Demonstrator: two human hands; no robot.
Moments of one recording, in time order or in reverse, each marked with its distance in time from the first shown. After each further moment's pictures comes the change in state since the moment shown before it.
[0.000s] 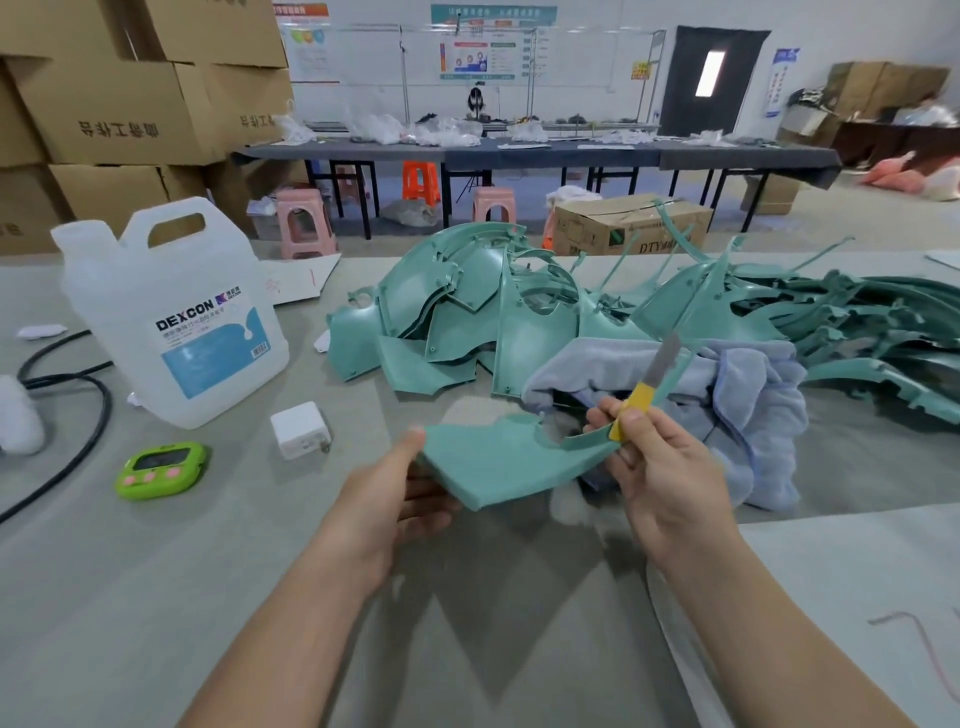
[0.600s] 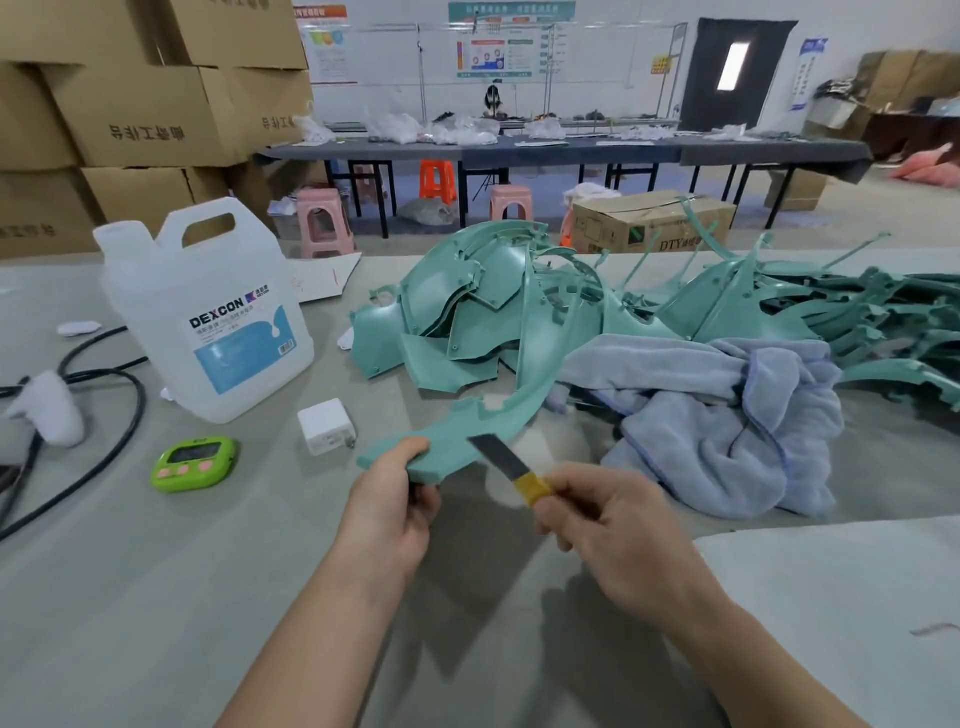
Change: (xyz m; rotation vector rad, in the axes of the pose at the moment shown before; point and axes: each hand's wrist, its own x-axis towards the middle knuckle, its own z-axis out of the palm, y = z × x) left_hand 0.007 0.001 -0.002 -0.474 0.122 0.006; right_hand -0.055 0.014 0.012 -1.088 -0.551 -0.296
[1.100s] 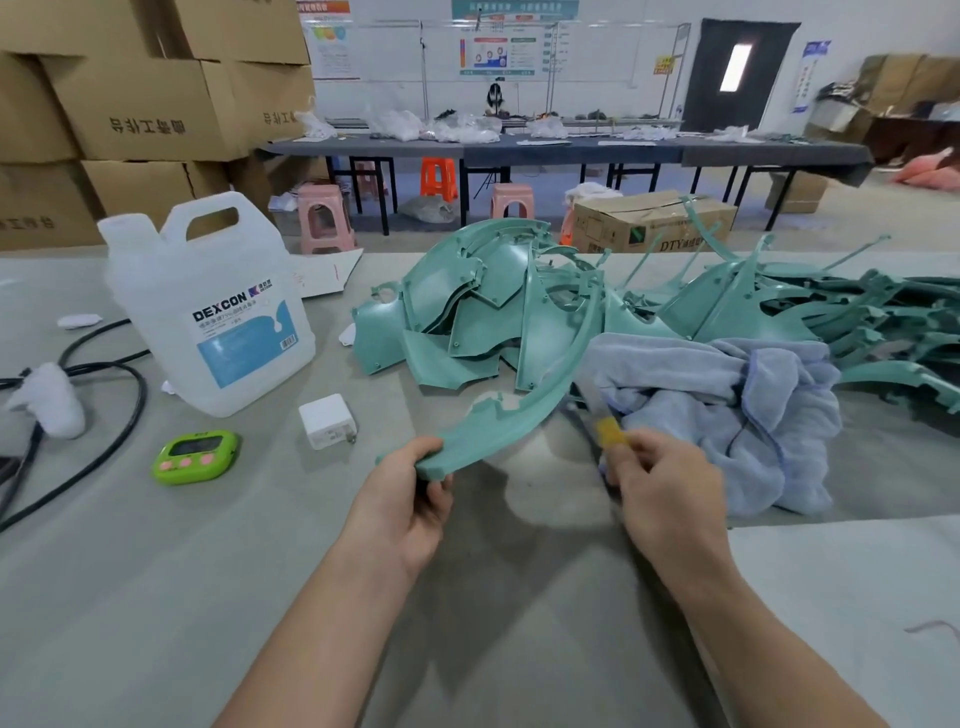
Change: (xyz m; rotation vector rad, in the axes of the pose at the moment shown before) left_hand -0.002 0.000 0.000 -0.055 -0.112 -0.151; right_hand 0.020 0.020 -0.014 -0.197 0.500 0.196
